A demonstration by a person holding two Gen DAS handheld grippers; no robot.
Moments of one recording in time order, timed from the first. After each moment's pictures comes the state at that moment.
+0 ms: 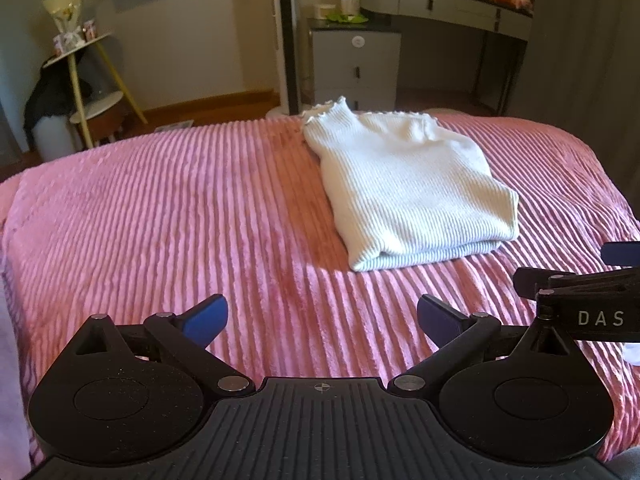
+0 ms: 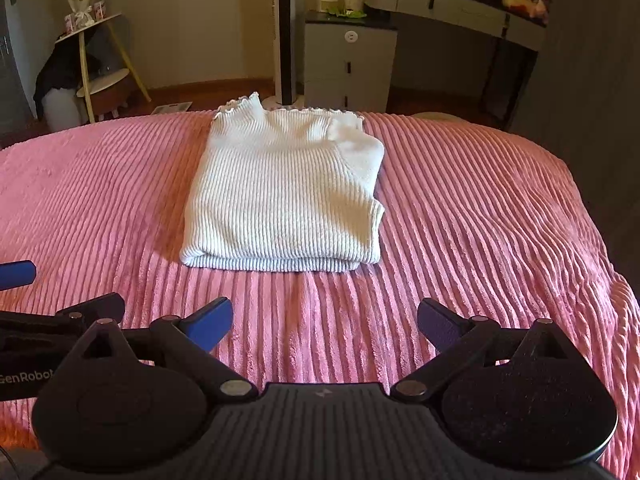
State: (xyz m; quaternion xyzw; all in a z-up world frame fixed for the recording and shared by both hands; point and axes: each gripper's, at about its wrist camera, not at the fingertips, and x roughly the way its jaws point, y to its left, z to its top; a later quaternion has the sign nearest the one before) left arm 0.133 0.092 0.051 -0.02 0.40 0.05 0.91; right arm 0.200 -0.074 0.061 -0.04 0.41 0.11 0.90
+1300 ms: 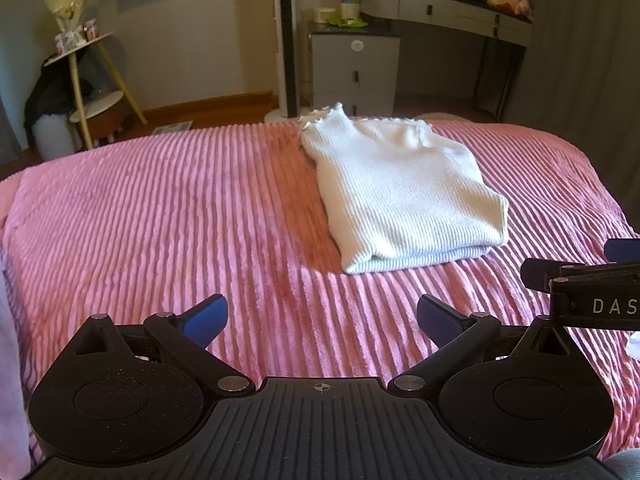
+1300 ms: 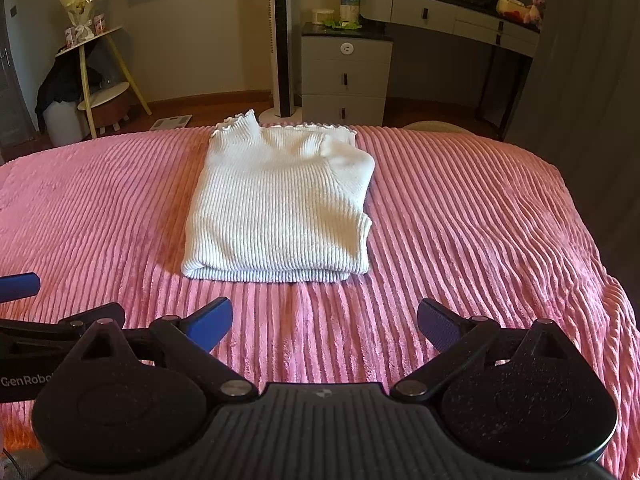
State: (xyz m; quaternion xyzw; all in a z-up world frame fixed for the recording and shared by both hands) left arm 0.128 0.088 0.059 -0.02 0.40 0.05 0.92; right arm 0.194 -0.085 0.075 -0.03 0.40 0.11 0.91
